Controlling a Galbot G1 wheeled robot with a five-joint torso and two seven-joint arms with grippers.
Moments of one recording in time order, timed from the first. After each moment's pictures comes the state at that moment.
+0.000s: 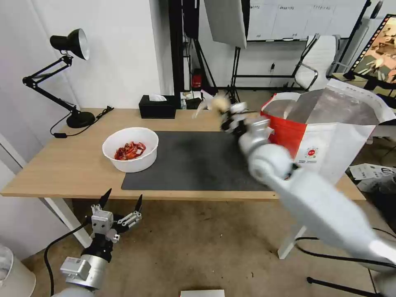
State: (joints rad) left arm 1.79 -1.17 -0.59 -2.23 -0.23 -0.14 -0.05; right arm -0.43 0.83 -0.11 1.95 0.80 -0.30 0.53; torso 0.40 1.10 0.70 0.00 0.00
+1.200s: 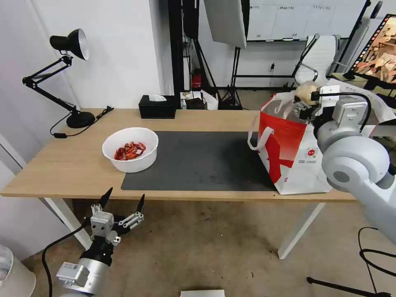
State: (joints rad) left arm 1.83 -1.18 -0.60 -2.30 -0.23 -0.14 -0.05; right arm -0.58 0.57 0.11 2.13 1.08 -0.53 0.85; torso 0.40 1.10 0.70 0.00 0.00
